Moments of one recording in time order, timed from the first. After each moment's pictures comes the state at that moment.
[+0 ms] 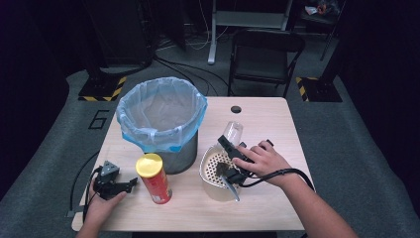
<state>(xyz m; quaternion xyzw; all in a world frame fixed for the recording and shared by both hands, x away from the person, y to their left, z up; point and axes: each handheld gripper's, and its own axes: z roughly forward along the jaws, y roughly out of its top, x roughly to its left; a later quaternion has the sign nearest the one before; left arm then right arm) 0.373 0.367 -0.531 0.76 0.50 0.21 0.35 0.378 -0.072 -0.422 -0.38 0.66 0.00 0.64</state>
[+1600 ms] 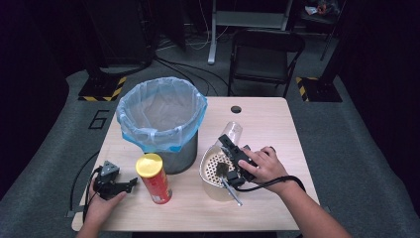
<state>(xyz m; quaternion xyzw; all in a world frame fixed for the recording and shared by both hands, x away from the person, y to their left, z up) 0.373 0.367 -0.531 0.76 0.50 0.21 0.35 0.363 -0.074 -0.419 -0.26 0.64 0.14 0.71</state>
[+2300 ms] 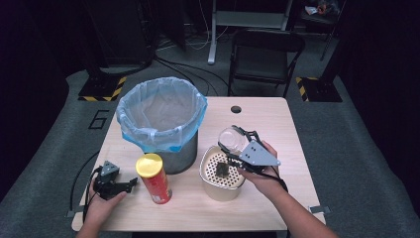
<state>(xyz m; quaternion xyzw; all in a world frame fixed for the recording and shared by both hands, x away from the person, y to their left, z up) 0.373 0.367 -0.531 0.76 0.50 0.21 0.35 0.379 -0.100 -0.382 0.14 0.71 0.56 0.40</state>
